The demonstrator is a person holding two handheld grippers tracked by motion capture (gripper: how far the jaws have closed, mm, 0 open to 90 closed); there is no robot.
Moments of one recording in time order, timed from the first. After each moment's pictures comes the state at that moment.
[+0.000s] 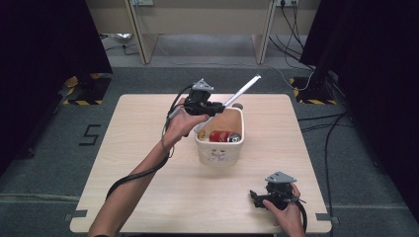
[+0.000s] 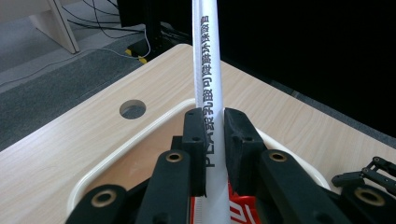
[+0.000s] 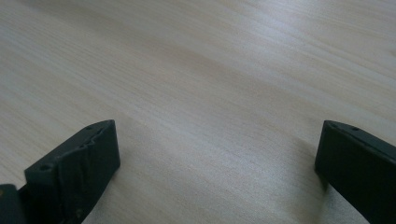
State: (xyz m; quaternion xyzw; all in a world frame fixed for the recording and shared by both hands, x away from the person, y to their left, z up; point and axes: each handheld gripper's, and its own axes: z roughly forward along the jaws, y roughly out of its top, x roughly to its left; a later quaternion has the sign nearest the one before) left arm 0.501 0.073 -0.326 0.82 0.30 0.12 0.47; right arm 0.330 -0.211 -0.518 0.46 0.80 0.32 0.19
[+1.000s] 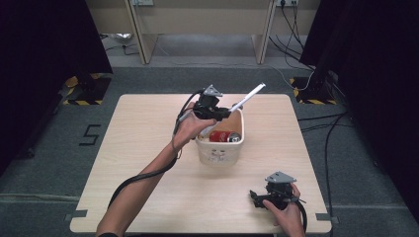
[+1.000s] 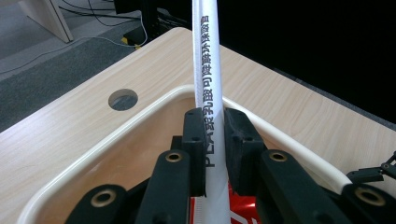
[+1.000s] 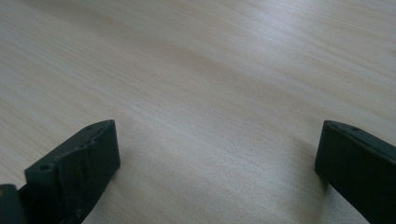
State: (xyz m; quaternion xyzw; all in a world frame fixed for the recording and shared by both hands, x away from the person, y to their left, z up) left arm 0.511 0.052 -0.353 0.83 0.30 0.12 0.45; right arm 0.330 -0.211 -0.518 0.46 0.81 0.32 0.19
